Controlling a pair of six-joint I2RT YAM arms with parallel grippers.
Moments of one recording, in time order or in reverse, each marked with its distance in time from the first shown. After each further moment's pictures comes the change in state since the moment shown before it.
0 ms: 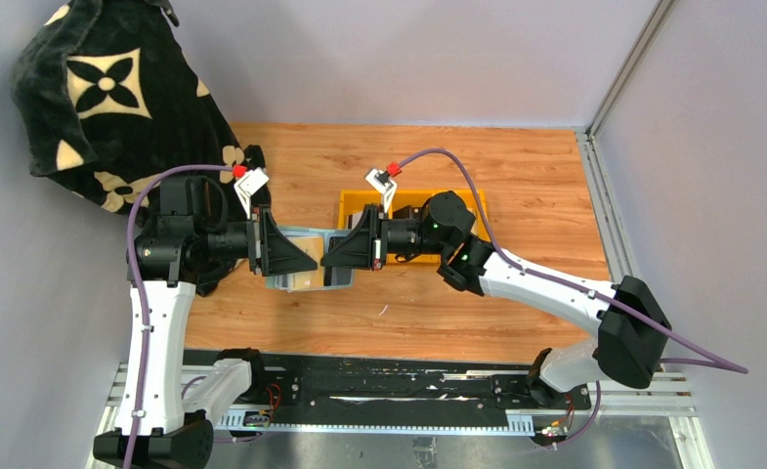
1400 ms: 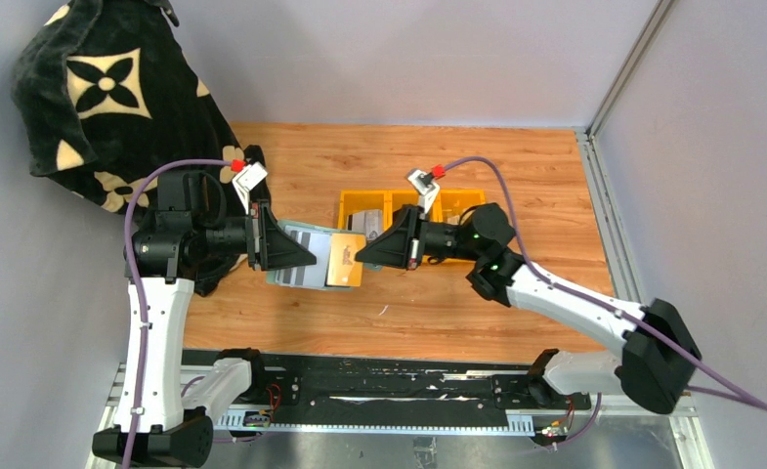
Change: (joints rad) left arm -0.002 0.019 0.035 0.001 0.020 -0.003; right arm -0.089 -0.129 -0.194 0.188 -0.022 0.113
